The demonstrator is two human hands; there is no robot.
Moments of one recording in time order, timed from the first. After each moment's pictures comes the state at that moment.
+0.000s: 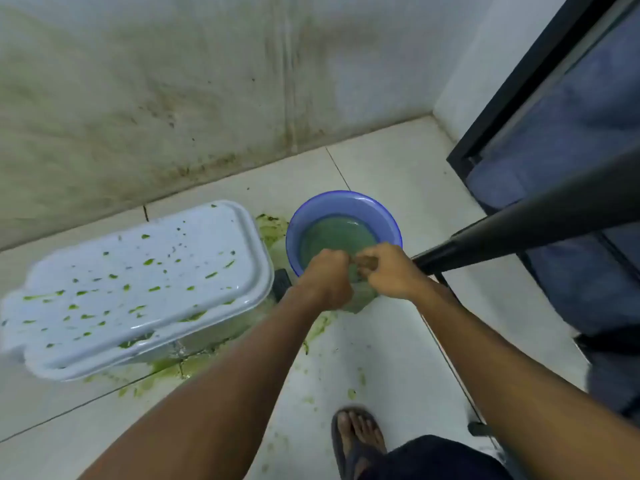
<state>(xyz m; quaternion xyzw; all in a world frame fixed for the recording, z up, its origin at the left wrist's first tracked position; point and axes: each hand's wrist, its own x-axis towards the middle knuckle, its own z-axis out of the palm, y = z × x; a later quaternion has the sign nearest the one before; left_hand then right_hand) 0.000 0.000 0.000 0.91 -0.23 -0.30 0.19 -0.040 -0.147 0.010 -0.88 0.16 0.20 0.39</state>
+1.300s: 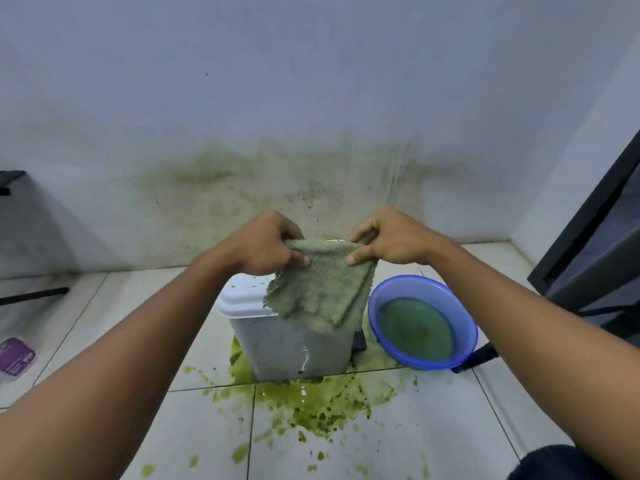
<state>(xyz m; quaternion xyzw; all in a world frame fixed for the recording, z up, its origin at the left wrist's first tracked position) -0.070 0.242 0.202 0.95 -0.12 -0.06 0.29 -0.033 -0.003 0.185 -0.90 -0.16 0.13 0.39</state>
